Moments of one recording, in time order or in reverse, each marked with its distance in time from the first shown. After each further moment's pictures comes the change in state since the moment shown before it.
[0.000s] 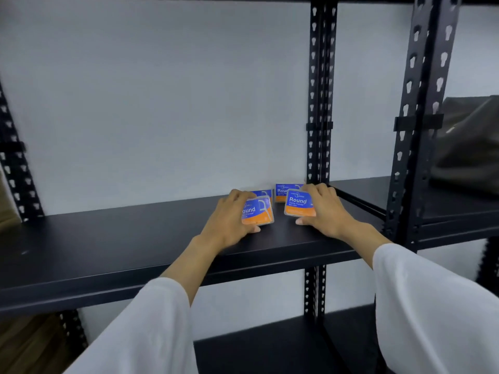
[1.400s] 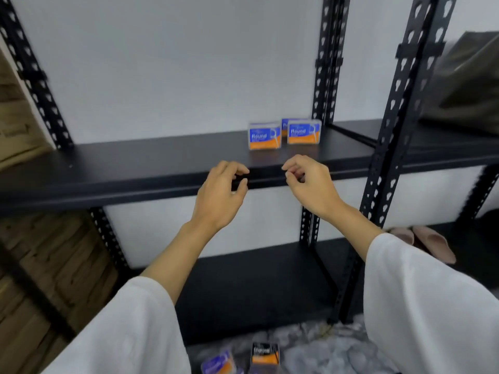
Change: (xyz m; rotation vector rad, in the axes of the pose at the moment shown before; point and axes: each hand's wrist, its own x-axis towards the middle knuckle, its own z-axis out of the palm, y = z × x) left_hand -0.164 0.042 -0.009 -0.101 0.262 -0.081; right_hand -0.138 -0.086 0.016 0.436 0.154 -0.050
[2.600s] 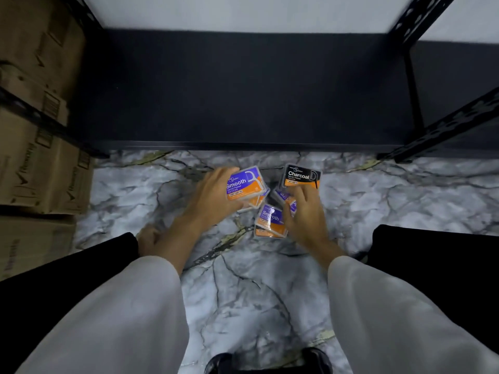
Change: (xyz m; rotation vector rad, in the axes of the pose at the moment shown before) left_hand -0.367 -0.257 0.174 0.037 -0.726 -0.643; right_hand -0.381 0.184 0.291 -0.259 -0.522 0.315
